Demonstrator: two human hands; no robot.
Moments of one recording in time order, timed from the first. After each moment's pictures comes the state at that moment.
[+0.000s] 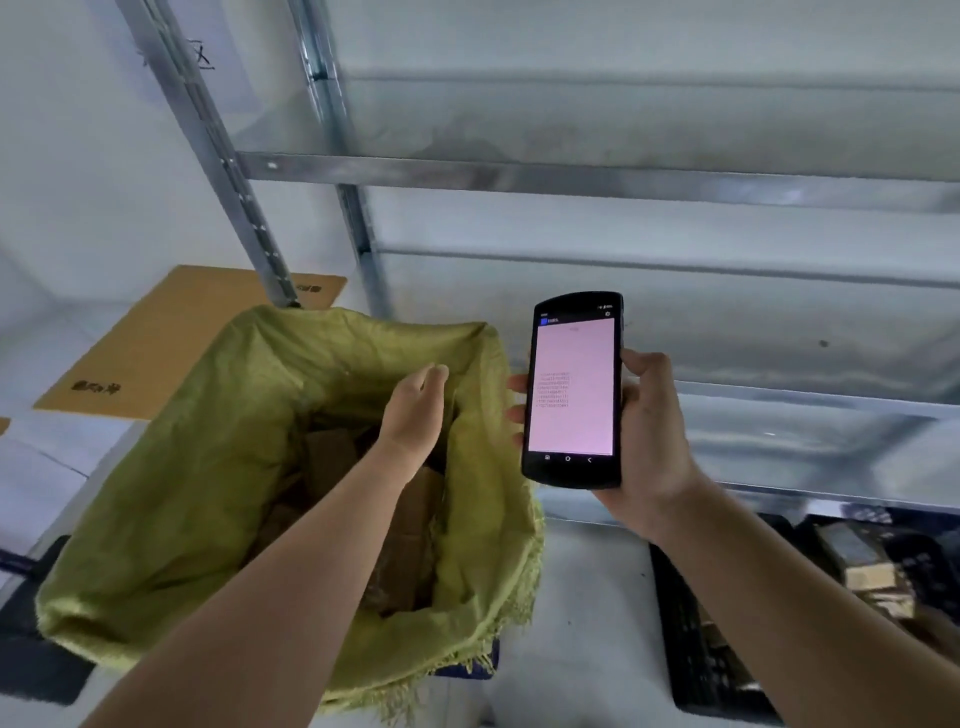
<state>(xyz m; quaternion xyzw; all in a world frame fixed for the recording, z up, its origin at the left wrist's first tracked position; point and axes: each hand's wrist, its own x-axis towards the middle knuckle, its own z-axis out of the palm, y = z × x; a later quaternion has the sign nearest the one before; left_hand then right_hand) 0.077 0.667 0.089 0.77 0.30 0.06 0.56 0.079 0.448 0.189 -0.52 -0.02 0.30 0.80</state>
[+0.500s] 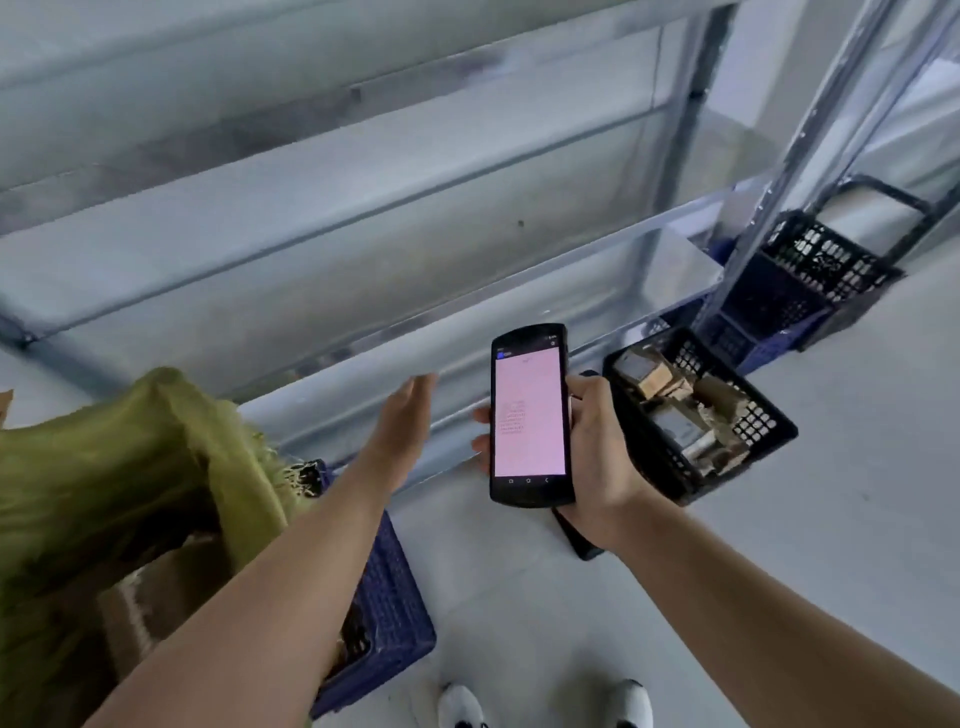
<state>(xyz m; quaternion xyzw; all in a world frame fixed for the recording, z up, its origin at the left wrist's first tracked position) 0.144 0.349 0.052 0.83 0.13 -0.15 0.52 0.051 0.169 0.107 -0.48 0.19 0.13 0.85</state>
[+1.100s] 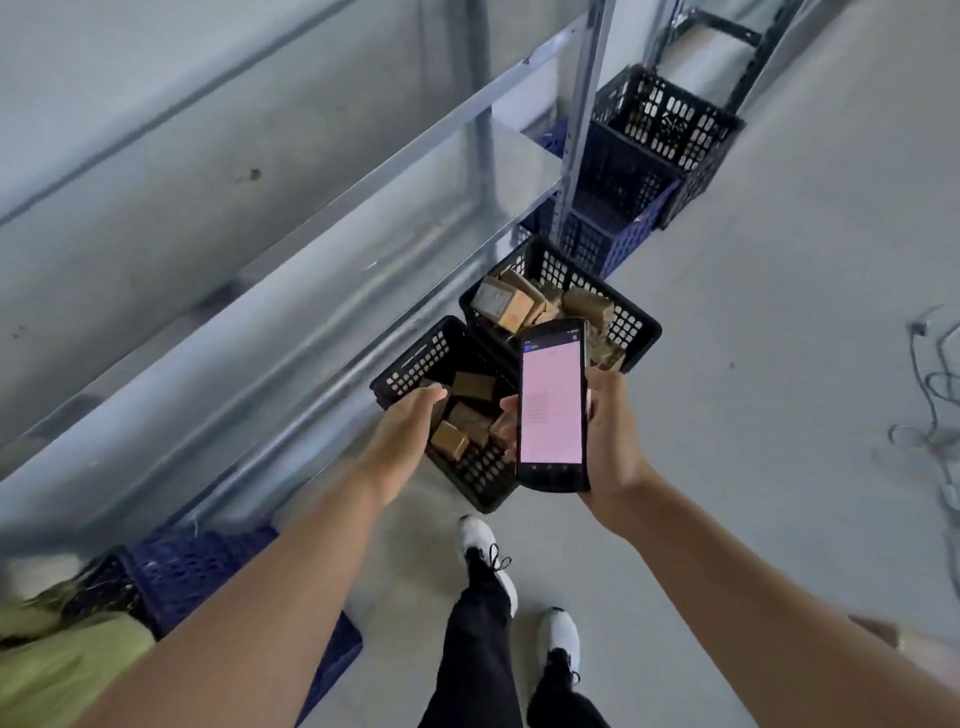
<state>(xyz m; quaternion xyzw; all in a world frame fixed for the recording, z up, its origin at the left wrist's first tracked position) 0.201 0.068 -0.098 0.79 0.06 -0.38 0.47 0.078 -0.111 -0.029 -0.45 0.37 0.04 0.81</state>
